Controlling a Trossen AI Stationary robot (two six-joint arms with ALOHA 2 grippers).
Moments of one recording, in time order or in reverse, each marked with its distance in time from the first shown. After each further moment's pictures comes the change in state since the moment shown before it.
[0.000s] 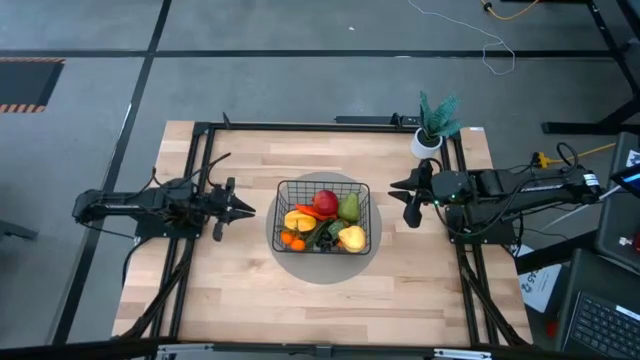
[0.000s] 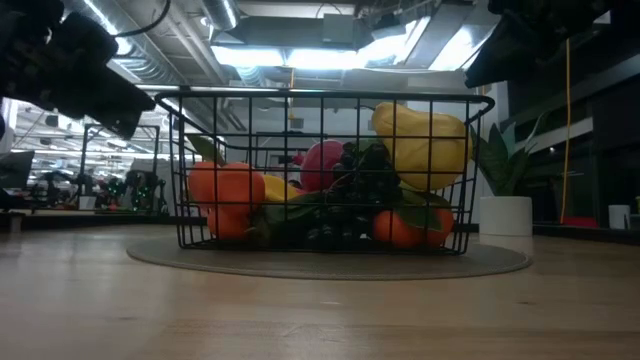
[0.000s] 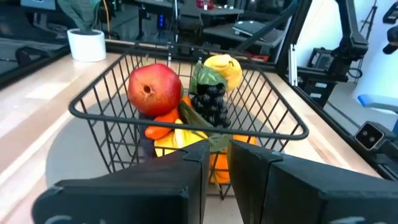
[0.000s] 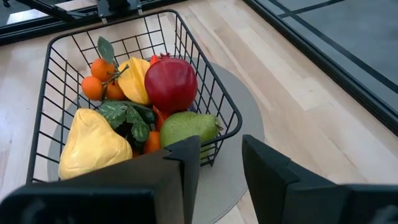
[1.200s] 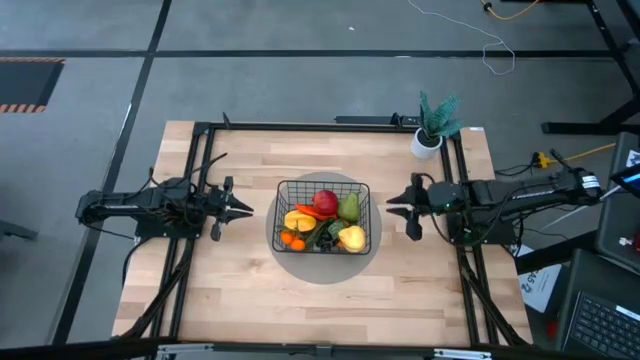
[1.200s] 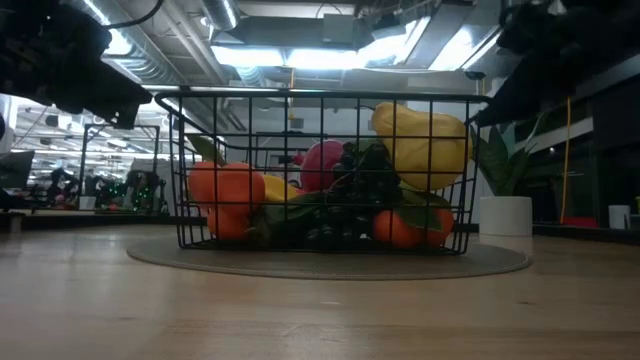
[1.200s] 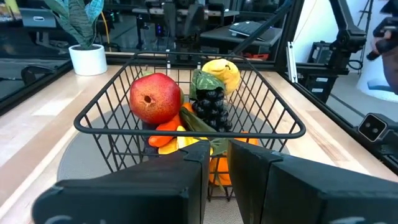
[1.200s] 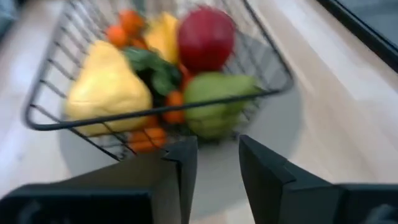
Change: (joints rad) left arm -0.005 -0.062 0.020 -0.069 -0.003 0.079; right arm 0.000 -0.046 -0.226 0.172 -0.141 -0.115
